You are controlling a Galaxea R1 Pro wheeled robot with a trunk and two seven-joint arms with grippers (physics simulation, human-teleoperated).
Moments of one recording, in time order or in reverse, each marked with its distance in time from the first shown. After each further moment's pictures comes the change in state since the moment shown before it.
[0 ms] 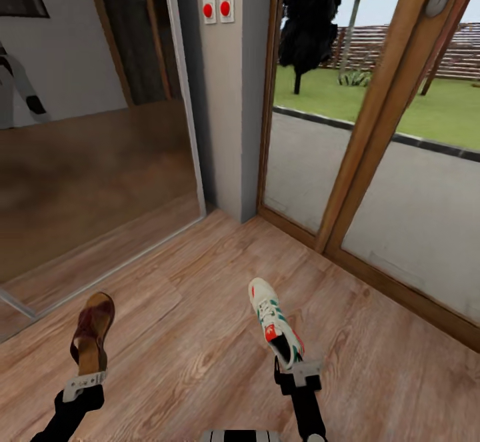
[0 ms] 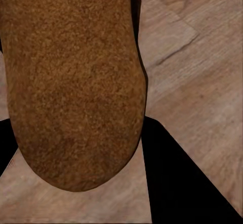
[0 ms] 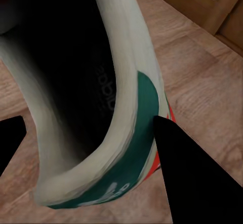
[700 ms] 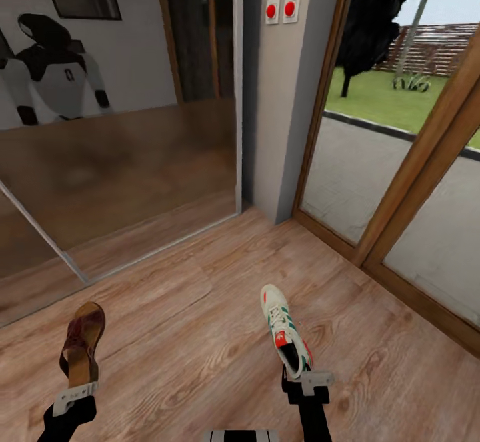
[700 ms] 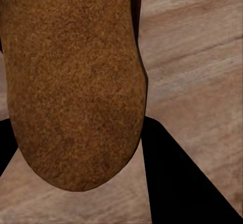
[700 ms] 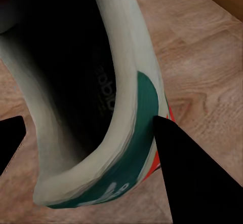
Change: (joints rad) left arm 0.031 -0.003 0.048 0.007 0.006 -0.002 0.005; right arm 0.001 -0.001 0.002 0.067 -0.113 -0.044 -0.003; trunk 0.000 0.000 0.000
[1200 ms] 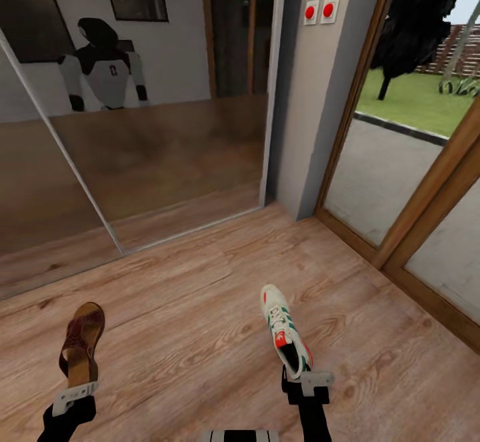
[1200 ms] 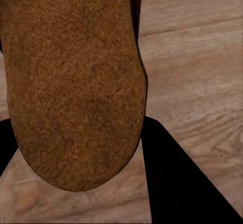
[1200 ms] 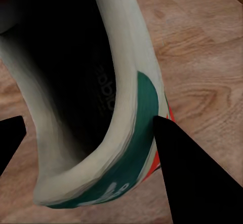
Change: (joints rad) left arm 0.000 0.001 0.002 -0.001 0.001 0.000 0.000; right arm 0.000 0.001 0.000 0.002 -0.001 -0.001 0.000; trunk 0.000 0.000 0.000
